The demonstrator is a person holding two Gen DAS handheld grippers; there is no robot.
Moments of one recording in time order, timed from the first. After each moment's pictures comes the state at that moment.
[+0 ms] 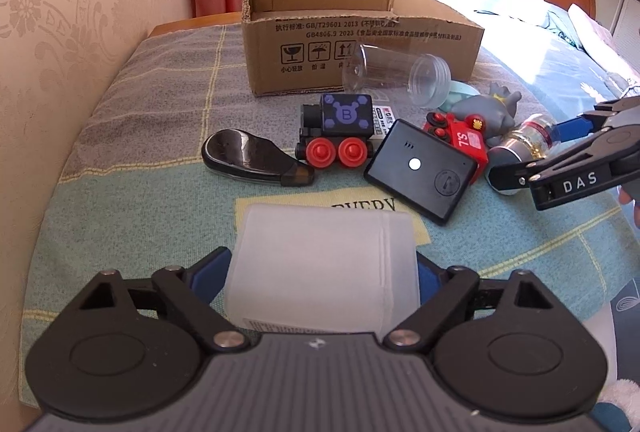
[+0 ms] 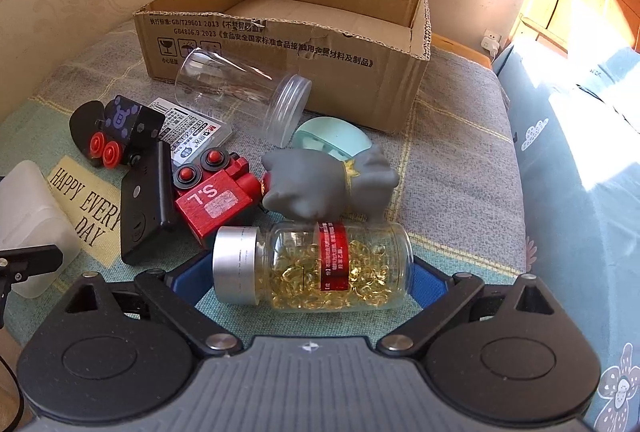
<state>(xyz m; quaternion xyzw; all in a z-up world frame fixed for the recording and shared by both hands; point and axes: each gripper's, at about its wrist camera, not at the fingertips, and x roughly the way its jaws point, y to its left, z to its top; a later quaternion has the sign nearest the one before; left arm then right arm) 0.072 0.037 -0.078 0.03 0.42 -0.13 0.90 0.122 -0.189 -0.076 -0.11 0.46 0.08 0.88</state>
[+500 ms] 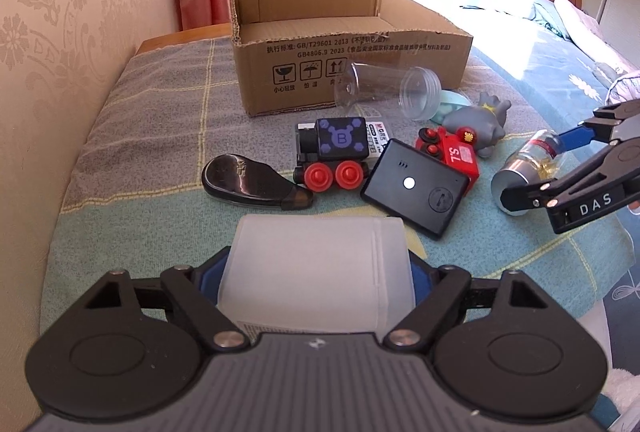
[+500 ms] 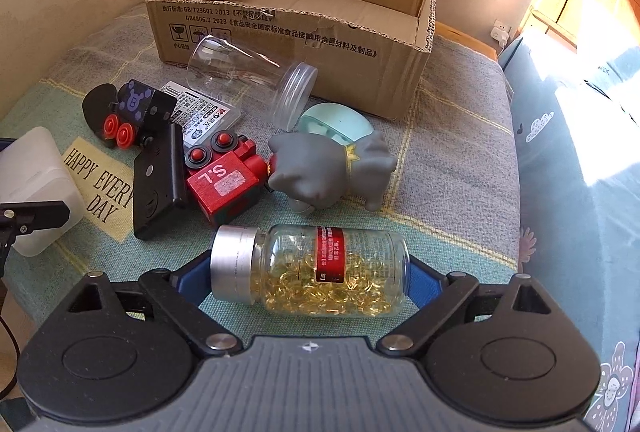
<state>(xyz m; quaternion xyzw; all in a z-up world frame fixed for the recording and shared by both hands) 0.082 0.039 -0.060 0.05 0.42 -0.14 0.89 0.116 -0.192 -0.064 -0.12 0.49 0.09 0.86</state>
